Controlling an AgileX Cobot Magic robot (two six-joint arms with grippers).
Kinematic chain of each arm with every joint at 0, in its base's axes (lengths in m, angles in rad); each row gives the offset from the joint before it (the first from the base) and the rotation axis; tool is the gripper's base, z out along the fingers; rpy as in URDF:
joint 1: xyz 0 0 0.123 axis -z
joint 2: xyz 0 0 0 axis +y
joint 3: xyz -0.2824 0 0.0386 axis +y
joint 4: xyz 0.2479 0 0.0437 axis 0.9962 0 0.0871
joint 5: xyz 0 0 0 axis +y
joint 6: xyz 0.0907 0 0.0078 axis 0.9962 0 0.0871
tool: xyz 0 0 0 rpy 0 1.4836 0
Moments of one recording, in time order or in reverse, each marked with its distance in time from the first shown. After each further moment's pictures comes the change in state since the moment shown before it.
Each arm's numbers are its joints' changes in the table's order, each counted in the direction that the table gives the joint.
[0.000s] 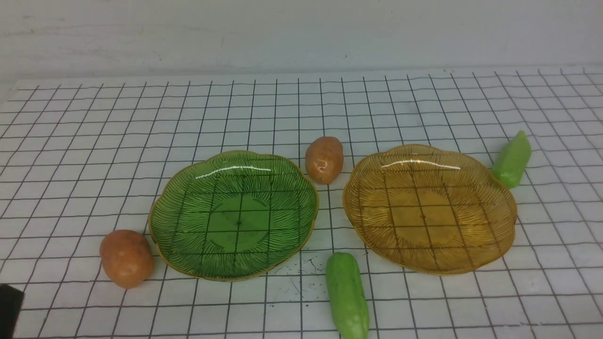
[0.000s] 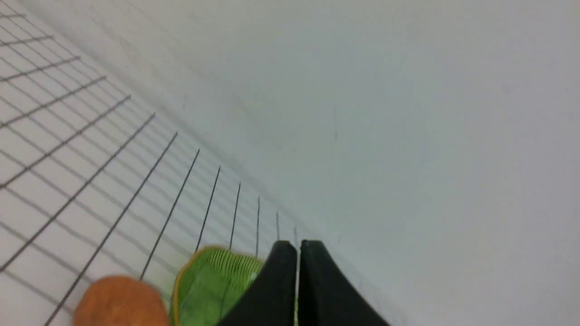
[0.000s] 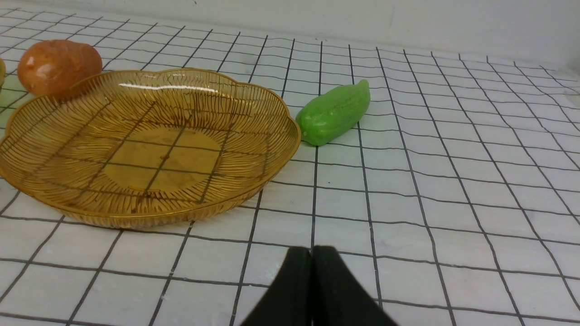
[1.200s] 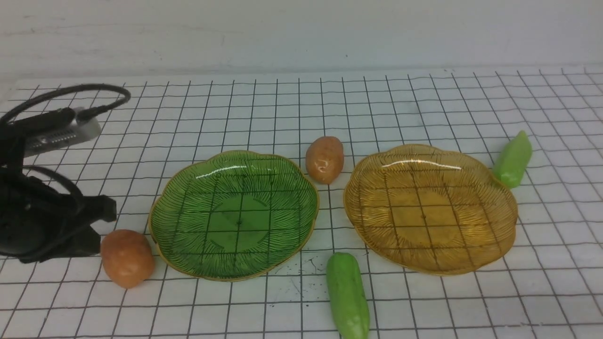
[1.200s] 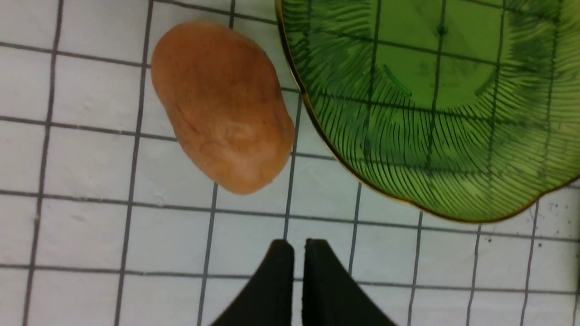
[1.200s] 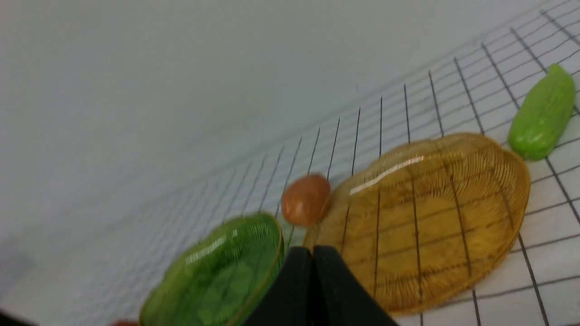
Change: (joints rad) right arm -0.009 0.127 -0.319 0.623 0.189 0.089; left arm -0.125 1.316 -0.970 0.486 1.013 0.028
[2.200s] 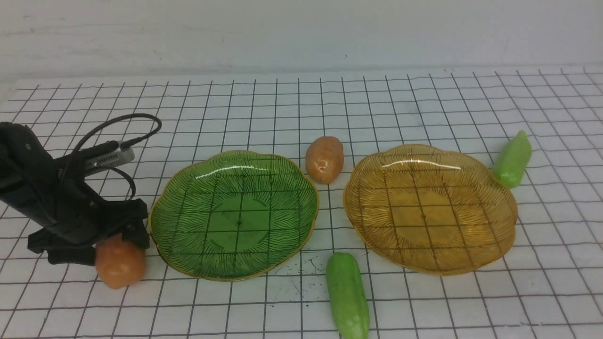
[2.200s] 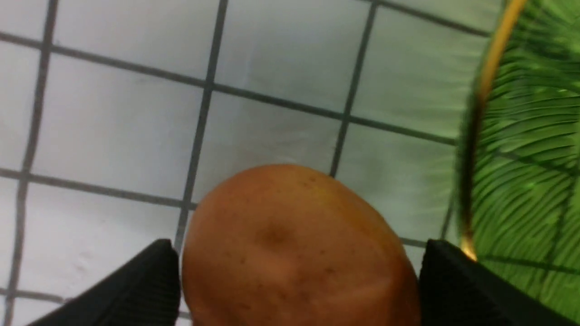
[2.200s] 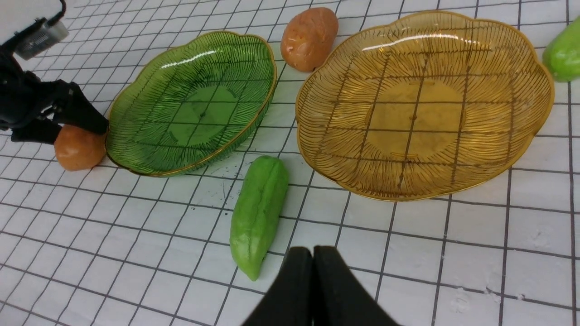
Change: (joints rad) right arm 0.000 0.321 -0.341 -0.088 0.428 -0.215; left arm -0.025 0.465 -0.088 0.024 -0.236 0.006
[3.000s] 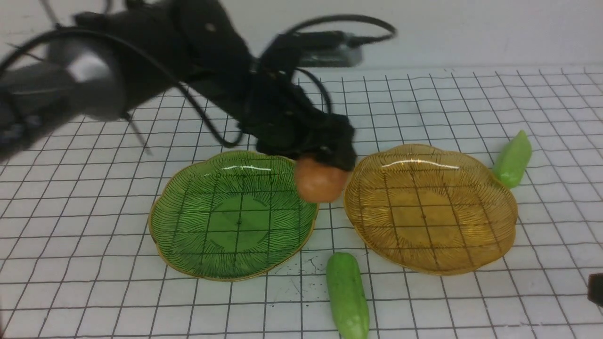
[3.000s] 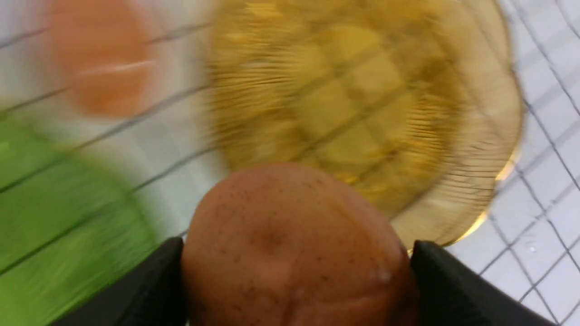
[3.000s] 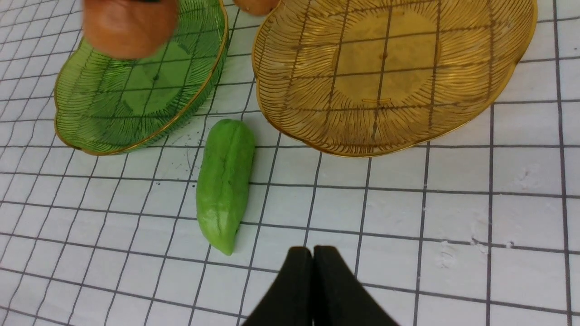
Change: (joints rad) right arm 0.000 0.170 -0.001 -0.041 -0.008 0.067; left arm 0.646 0.134 -0.632 -0.126 0.191 0.159
